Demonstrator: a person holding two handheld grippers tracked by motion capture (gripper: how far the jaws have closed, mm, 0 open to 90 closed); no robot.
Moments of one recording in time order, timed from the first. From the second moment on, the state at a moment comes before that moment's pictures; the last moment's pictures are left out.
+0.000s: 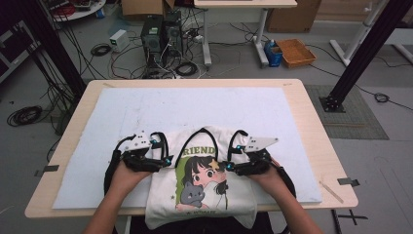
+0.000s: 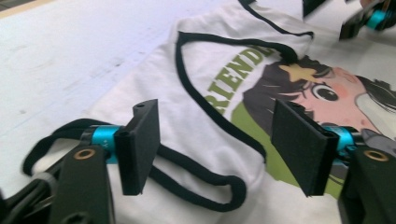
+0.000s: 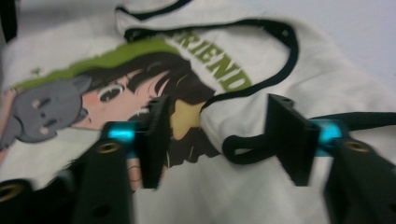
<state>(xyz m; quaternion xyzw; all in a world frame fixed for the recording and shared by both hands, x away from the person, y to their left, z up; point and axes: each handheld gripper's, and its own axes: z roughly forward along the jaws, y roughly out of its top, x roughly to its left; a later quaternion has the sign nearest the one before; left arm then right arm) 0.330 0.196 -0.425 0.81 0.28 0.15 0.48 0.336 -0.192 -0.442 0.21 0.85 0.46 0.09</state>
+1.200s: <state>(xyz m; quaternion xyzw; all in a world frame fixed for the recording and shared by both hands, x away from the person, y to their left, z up) 0.341 0.241 -0.427 0.77 0.32 0.17 0.52 0.354 -0.246 -0.434 0.34 0.79 0.50 0.13</state>
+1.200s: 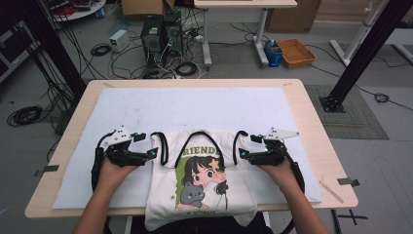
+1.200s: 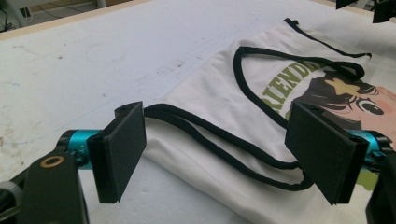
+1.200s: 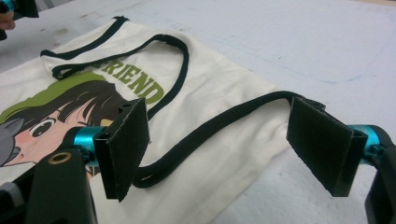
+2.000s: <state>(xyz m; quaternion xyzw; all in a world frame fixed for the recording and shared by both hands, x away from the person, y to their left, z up) 0.366 0.243 -0.438 0.78 0.36 0.16 0.48 0.364 -0.257 -0.435 0.36 0.79 0.48 0.13</state>
